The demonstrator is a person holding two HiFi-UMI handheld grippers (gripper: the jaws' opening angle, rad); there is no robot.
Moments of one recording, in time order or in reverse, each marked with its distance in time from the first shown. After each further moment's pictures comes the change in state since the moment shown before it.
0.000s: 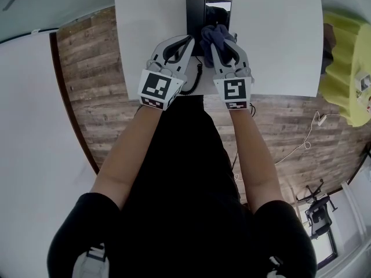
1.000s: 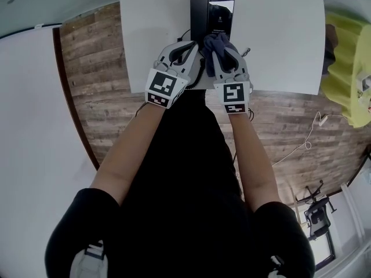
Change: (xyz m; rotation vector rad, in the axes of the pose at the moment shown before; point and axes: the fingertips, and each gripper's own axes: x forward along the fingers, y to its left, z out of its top) left arm -0.011 -0.020 -0.040 -0.018 0.089 -0.027; right arm -0.022 0.027 -0.031 0.042 0.094 0.025
